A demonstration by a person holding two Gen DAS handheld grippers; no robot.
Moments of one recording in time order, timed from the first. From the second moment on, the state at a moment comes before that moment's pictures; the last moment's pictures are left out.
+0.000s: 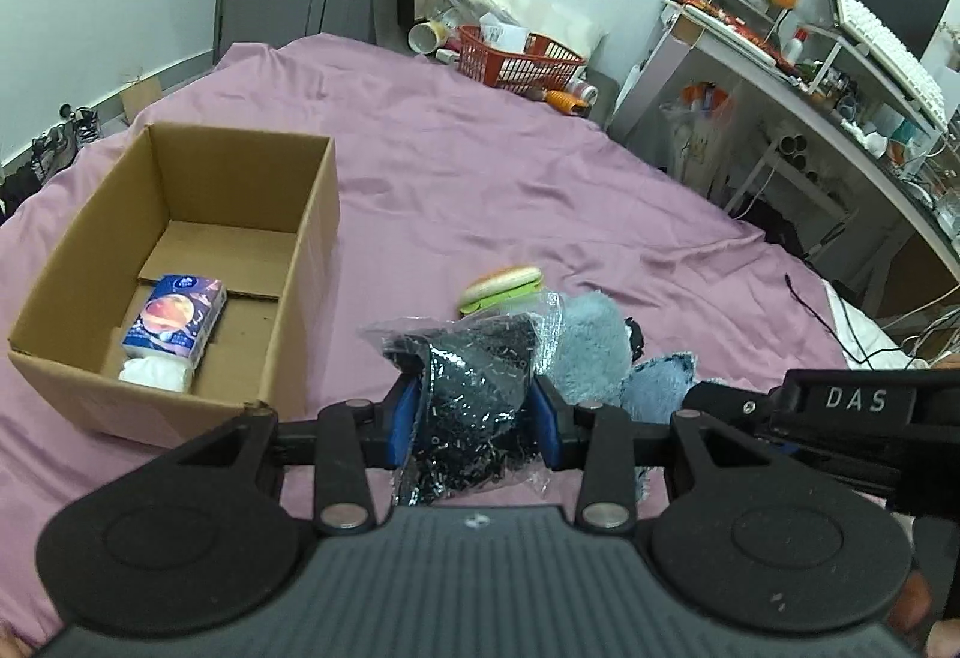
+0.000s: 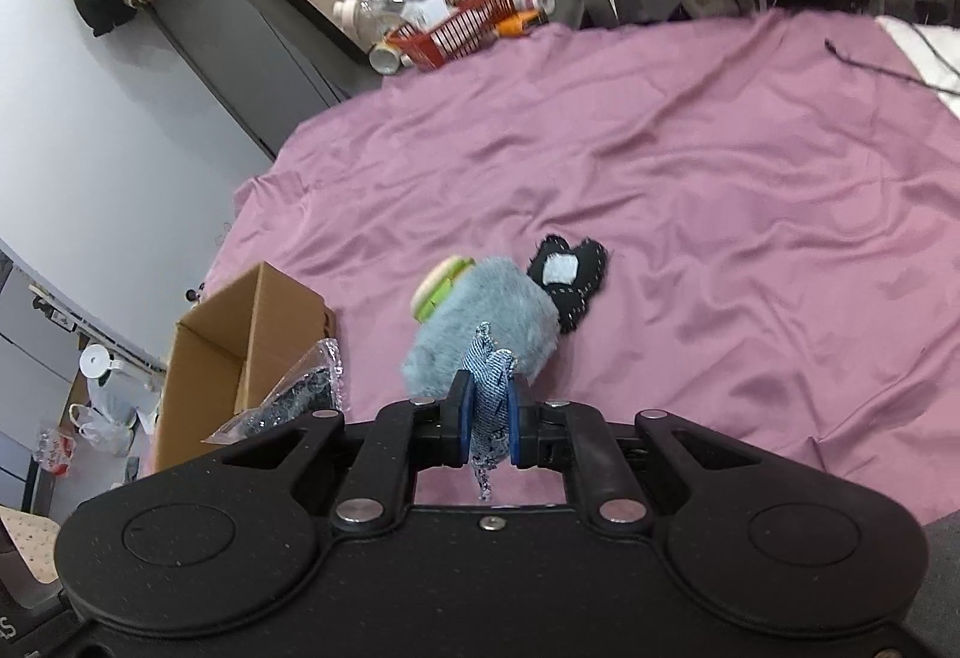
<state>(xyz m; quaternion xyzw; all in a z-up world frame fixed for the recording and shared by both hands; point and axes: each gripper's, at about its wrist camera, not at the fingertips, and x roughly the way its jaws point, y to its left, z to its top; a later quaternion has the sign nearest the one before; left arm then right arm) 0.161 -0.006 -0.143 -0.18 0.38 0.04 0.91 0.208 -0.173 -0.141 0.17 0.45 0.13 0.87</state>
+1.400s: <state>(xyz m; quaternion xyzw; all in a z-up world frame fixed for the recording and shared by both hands) 0.146 0.123 -0.120 -0.23 0.33 0.10 0.91 0.193 -0.053 -0.087 0.11 0.38 0.22 0.89</state>
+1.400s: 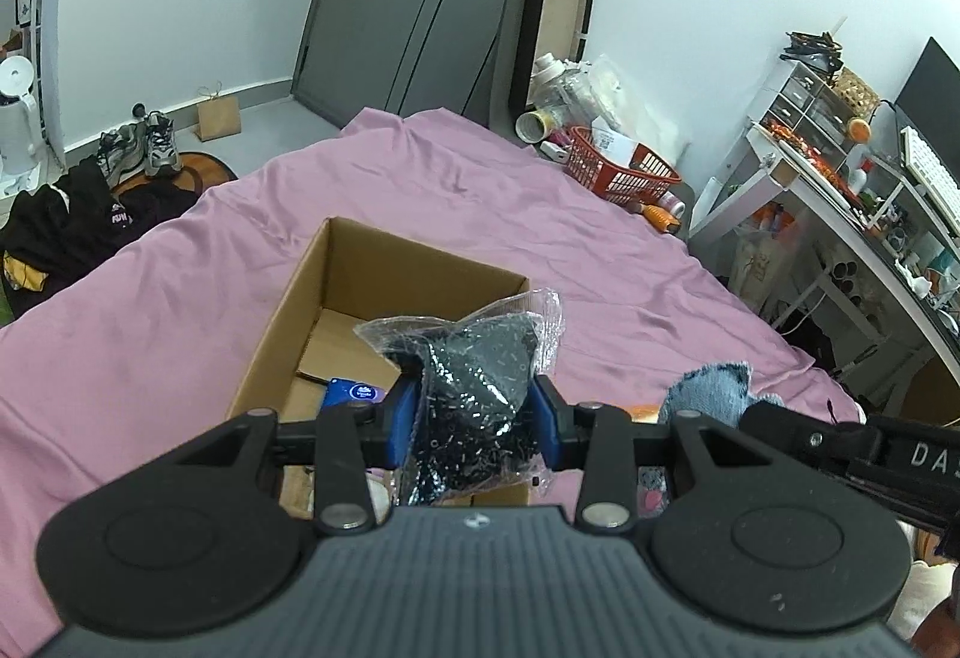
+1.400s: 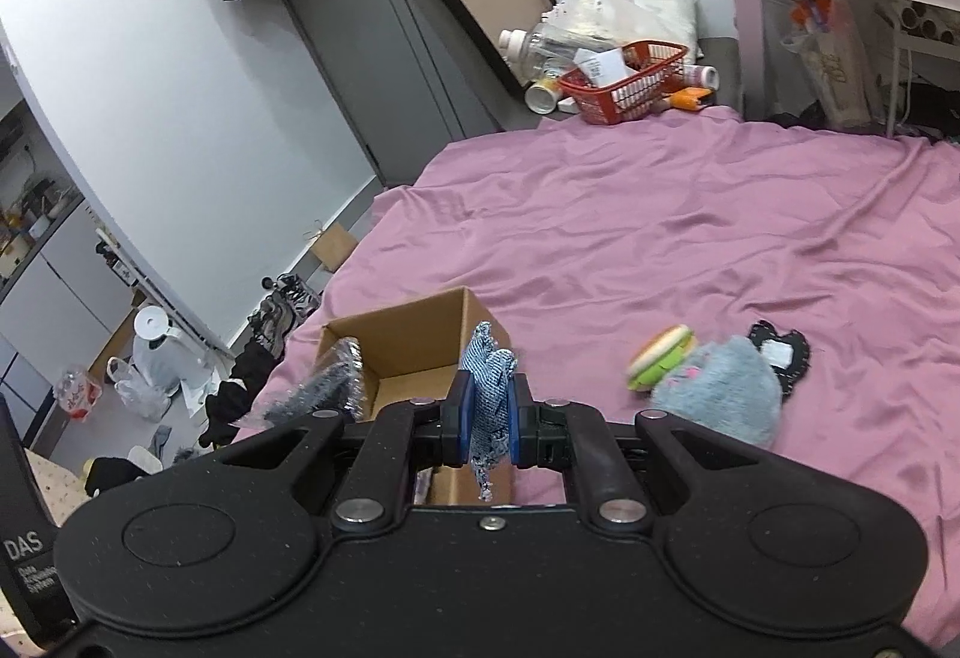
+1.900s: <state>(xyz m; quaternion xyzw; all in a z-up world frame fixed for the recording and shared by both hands) 0.152 0.145 -0.145 -0.30 0.37 0.11 0.87 0.218 -0.015 -0.091 0.10 0.39 0.24 0.88</state>
